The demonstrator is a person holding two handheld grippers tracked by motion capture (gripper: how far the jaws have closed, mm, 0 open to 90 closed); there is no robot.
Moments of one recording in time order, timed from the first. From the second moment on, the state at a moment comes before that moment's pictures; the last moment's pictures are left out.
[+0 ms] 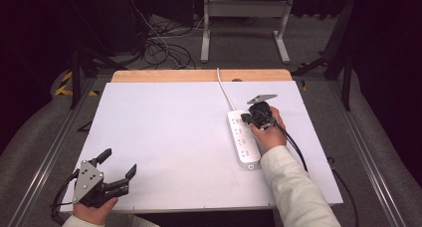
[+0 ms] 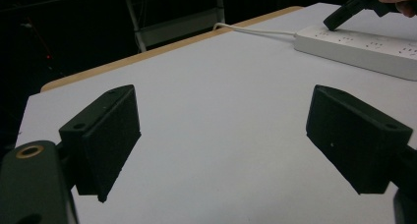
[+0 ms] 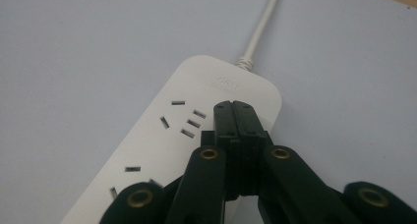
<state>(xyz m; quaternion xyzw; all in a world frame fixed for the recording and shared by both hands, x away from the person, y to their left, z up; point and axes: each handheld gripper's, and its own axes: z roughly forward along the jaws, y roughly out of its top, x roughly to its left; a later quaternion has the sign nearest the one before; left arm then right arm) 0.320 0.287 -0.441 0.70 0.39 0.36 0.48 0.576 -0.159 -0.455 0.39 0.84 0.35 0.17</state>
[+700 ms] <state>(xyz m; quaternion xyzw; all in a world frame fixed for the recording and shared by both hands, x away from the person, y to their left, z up) 0.320 0.287 -0.441 0.70 0.39 0.36 0.48 0.575 -0.158 -0.455 0.39 0.83 0.35 0.17</state>
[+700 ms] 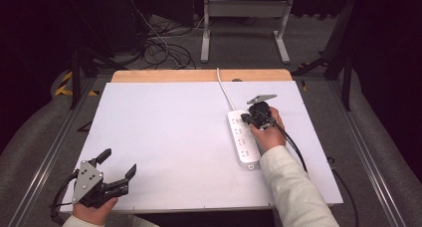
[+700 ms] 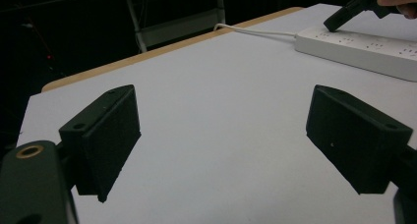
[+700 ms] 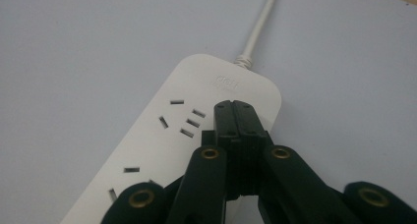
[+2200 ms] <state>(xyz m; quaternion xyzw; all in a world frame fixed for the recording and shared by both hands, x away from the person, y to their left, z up) 0.321 0.287 -0.441 0.70 0.39 0.36 0.48 0.559 -0.165 -0.423 0.38 0.81 0.41 0.18</state>
